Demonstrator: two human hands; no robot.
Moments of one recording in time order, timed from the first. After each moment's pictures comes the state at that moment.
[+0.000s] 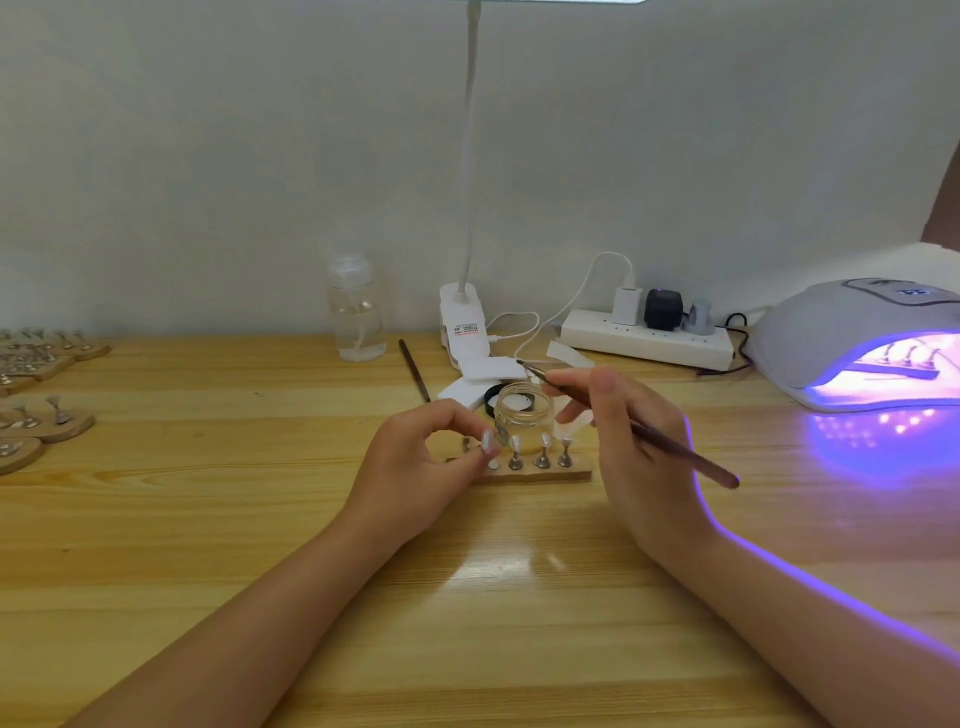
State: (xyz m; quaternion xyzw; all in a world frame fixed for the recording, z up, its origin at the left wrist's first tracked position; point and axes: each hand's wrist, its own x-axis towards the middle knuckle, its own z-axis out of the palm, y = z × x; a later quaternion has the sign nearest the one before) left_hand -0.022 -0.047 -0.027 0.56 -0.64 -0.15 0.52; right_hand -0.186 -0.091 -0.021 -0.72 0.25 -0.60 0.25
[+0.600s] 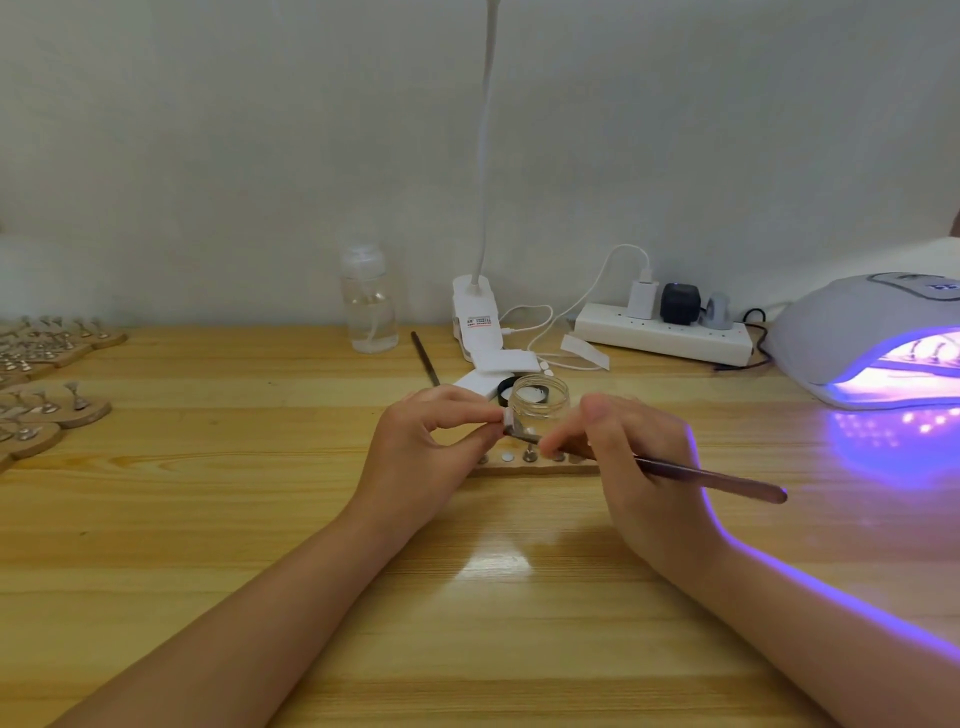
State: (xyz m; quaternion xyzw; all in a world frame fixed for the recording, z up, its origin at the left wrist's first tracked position) left_hand -0.023 -0.046 -0.026 0.51 -0.63 -0.13 0.58; right_hand -0.182 -0.080 -0.027 -0.77 0.21 -0.57 0.21
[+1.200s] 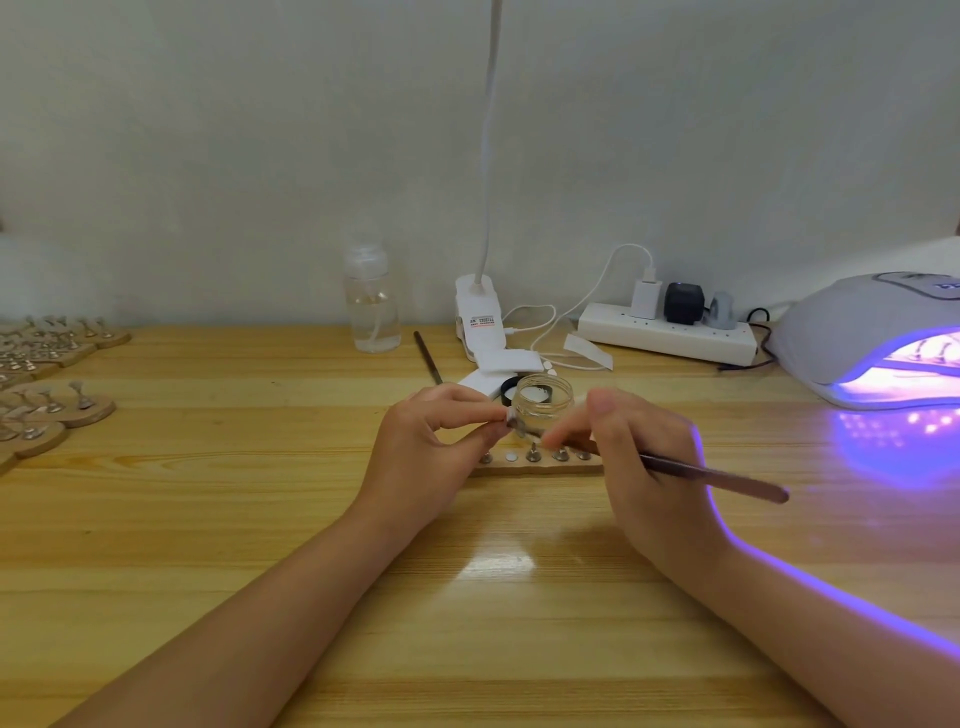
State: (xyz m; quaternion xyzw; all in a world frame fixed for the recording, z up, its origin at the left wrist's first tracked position) left_hand -0.022 -0.048 -0.027 0.51 -0.63 -0.13 0.57; right_hand -0.181 -0.080 -0.026 -0.75 0.22 -0.58 0.21
